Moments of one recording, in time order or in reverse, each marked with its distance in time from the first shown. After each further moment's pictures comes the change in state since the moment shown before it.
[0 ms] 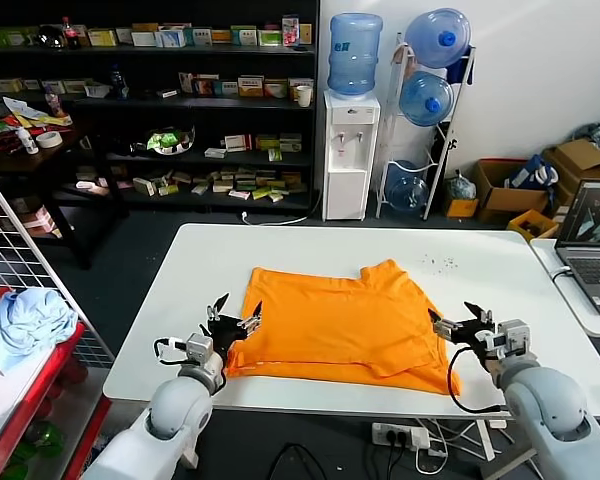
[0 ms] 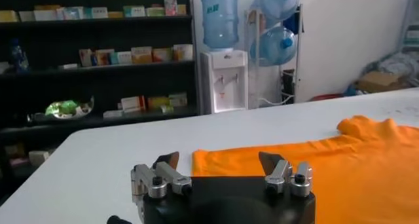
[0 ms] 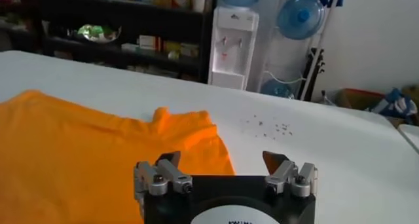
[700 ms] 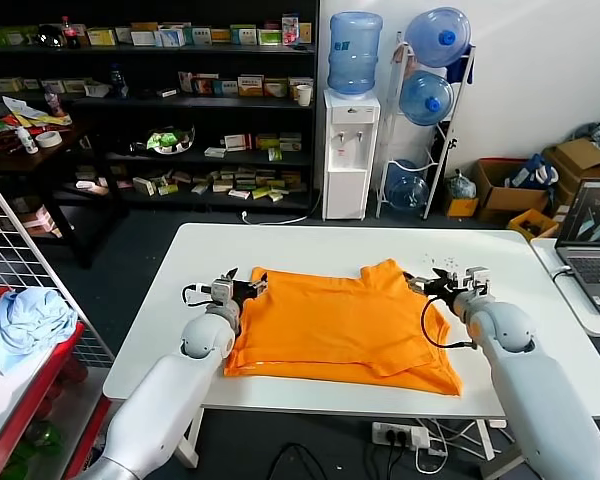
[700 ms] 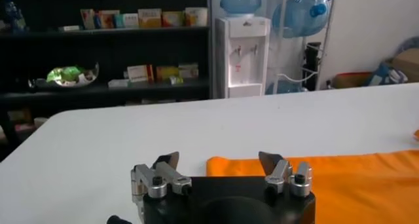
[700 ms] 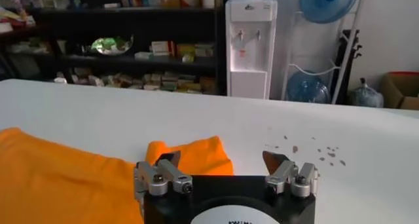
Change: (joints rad) left arm -0.325 -0.166 0.041 0.428 -0.028 0.083 0.041; right arm 0.391 0.161 -0.140 -0.485 -0.096 0.094 -0.164
